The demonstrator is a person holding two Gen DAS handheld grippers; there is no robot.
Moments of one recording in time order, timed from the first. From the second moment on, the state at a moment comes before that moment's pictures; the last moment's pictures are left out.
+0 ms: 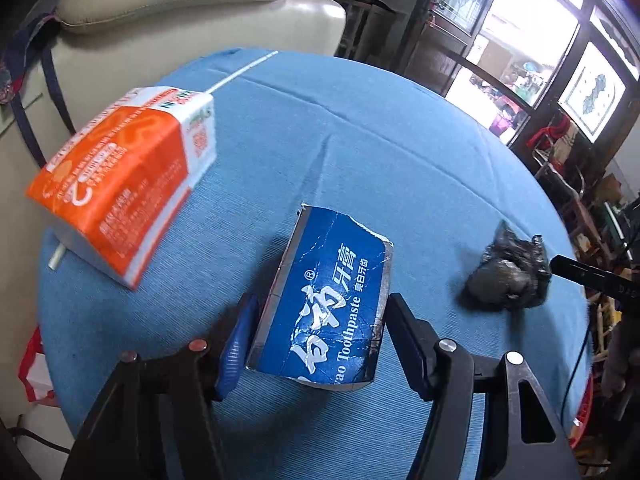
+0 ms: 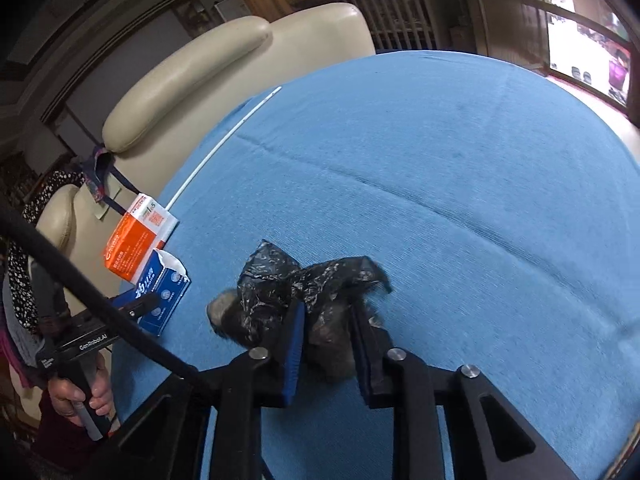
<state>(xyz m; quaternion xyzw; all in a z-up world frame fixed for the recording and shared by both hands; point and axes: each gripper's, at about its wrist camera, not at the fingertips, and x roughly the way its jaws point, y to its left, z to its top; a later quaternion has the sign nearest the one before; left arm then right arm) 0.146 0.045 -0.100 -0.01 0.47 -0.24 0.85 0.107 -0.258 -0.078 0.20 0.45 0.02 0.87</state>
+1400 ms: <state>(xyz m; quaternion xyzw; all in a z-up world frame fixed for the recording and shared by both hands) 0.103 0.016 -0.108 0.00 0.49 -0.31 0.81 0.127 -0.214 -0.117 0.19 0.46 0.09 0.86</state>
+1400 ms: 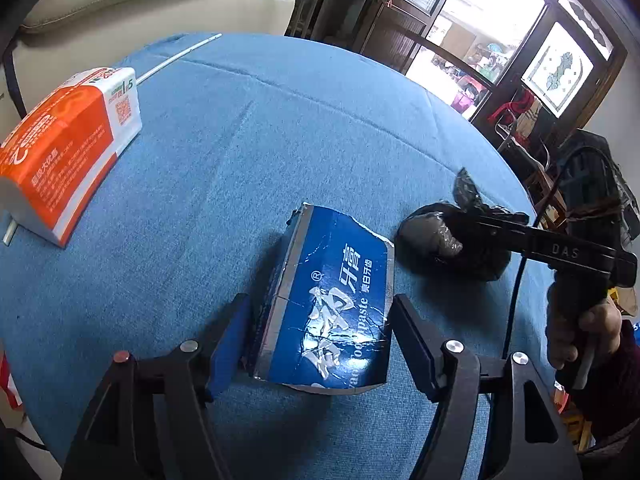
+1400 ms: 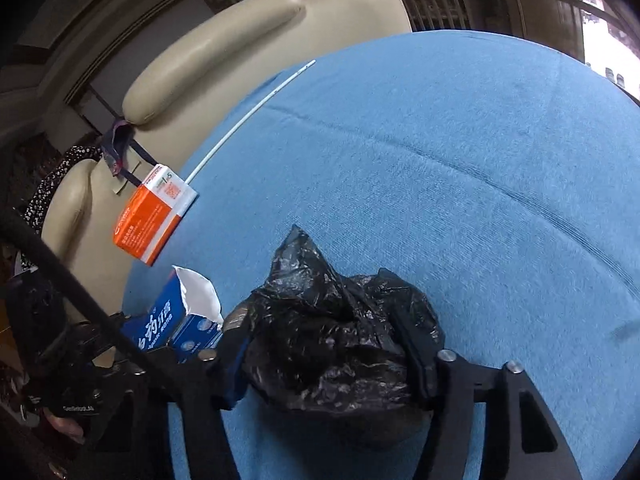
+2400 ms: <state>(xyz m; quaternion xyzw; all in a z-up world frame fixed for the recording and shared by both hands) 0.012 -0.053 -0.064 0.10 0.44 -0.30 0.84 -0.052 -0.266 -0.075 0.28 0.39 0.02 0.88</state>
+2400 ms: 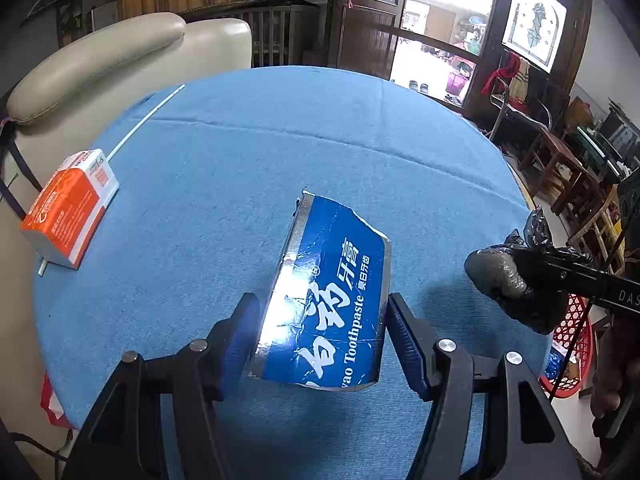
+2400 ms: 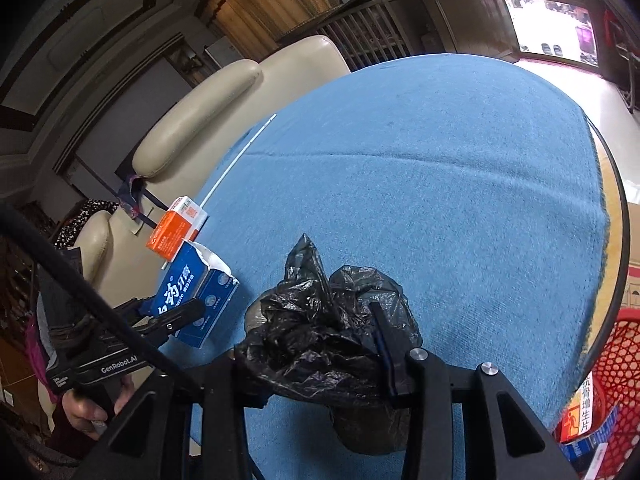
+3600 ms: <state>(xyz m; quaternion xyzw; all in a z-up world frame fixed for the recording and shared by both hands) 0.003 -0.024 -0.067 0.09 0.44 -0.27 0.85 -0.080 -0.286 -0.085 0.28 0.36 -0.06 0.89</state>
